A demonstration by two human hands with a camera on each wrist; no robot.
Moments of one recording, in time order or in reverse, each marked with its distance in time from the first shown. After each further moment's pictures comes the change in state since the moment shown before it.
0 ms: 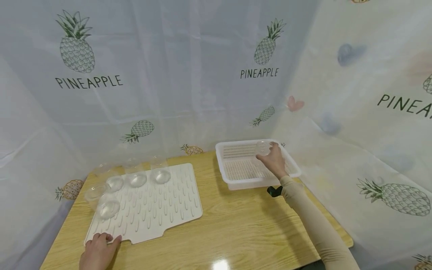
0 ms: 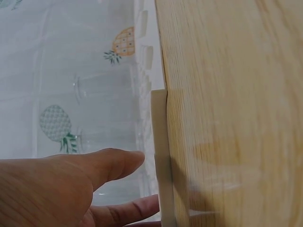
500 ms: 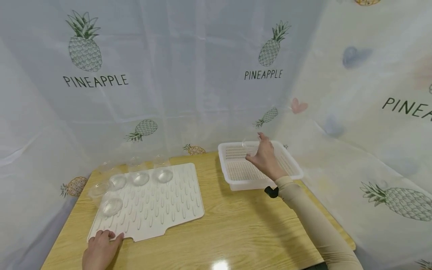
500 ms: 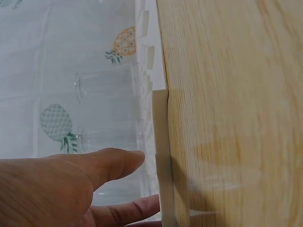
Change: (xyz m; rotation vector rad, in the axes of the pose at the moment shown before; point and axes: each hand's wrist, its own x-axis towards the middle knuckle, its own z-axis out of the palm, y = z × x) left_hand -0.006 -0.002 -0.002 0.000 0.056 0.067; right_hand -0.014 -0.063 0.006 -0.157 0.077 -0.431
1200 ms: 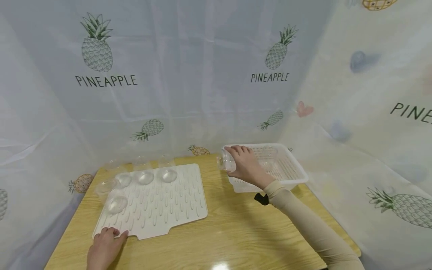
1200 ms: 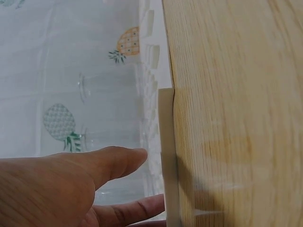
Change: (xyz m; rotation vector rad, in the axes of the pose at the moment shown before) left_hand -0.006 0.000 -0.005 -0.042 0.012 0.017; right_hand -0.013 -0.080 0.020 -0.367 -0.124 -0.509
